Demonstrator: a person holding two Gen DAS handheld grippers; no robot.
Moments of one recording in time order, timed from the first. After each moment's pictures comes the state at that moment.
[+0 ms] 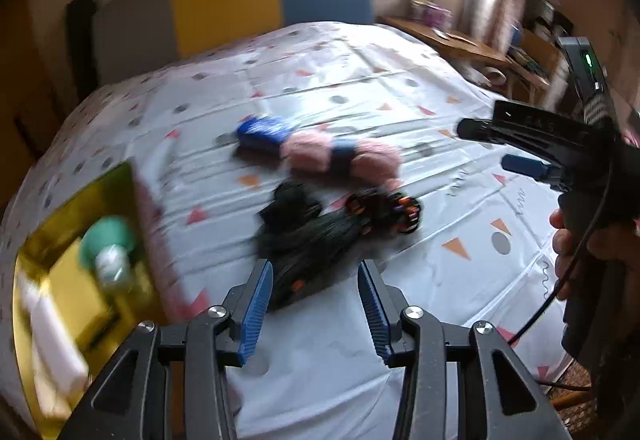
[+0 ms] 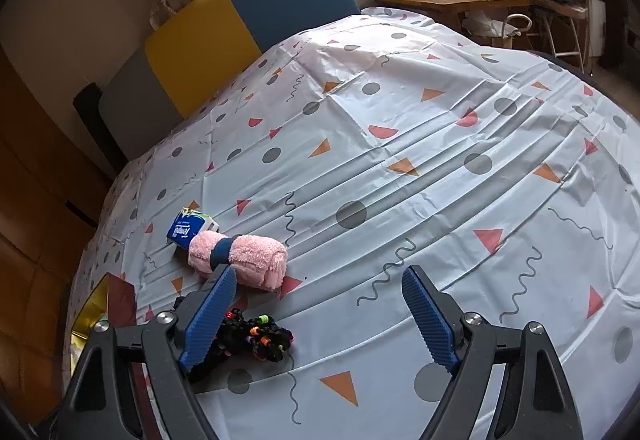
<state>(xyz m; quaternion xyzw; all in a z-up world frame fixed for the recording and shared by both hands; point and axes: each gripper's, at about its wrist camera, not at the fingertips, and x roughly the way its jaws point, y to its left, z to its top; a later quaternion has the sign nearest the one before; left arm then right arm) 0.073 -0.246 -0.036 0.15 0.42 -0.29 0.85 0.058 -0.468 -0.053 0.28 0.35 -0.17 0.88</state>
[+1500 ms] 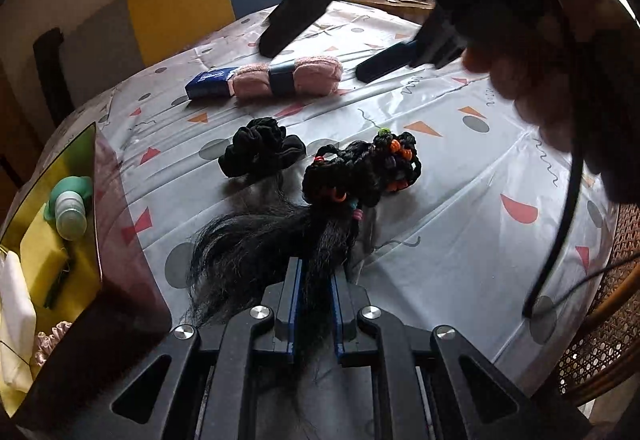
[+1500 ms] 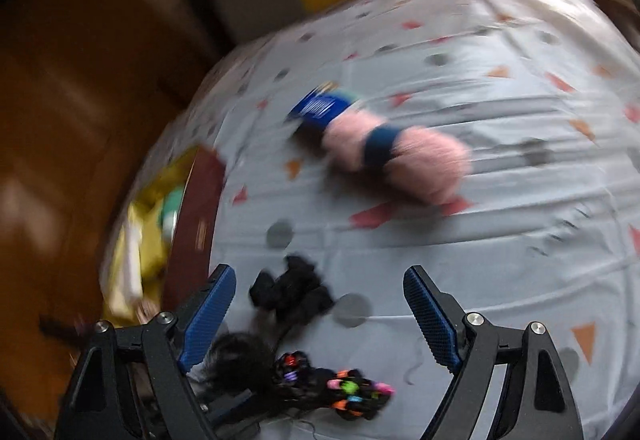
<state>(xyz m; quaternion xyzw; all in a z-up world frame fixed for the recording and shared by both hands) -0.001 -0.223 -0.112 0.20 0.39 -0.32 0.84 0.102 -0.374 -0.083 0.19 0.46 0.09 0.86</state>
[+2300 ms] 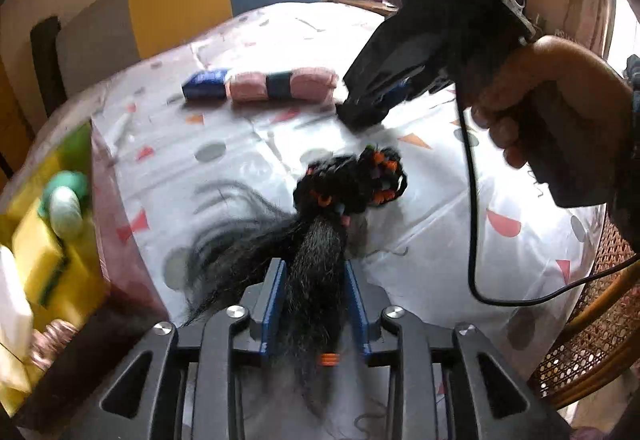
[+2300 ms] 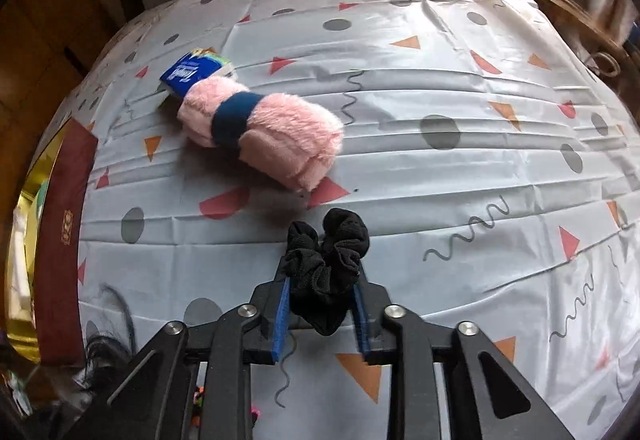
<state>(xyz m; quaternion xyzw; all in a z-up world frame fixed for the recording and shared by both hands) -0.001 -0.223 -0.097 0.18 0.39 -0.33 0.84 0.116 -0.410 -0.123 0.11 0.54 -0.08 0.83</state>
